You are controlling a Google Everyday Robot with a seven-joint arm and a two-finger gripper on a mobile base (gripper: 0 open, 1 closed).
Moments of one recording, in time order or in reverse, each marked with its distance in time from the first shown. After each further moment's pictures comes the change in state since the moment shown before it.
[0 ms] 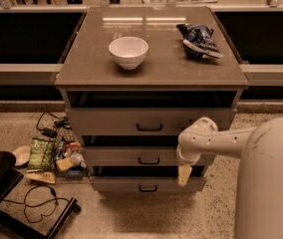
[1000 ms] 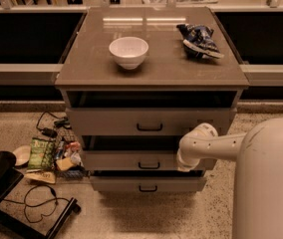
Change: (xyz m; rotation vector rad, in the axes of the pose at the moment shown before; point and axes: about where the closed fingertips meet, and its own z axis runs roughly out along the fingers) arm 0.006 0.017 0.032 -0.032 -0.019 0.078
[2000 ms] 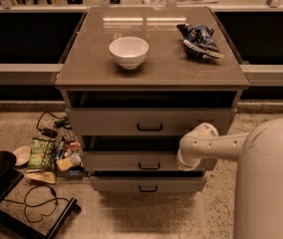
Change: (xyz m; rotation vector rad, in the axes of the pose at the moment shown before) arm -0.001 -0.001 -0.007 0.000 0.000 0.000
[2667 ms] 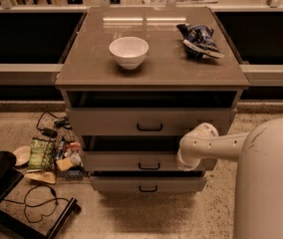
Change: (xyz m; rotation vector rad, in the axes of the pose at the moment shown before) arm 0.000 0.000 0.000 0.000 0.000 0.000
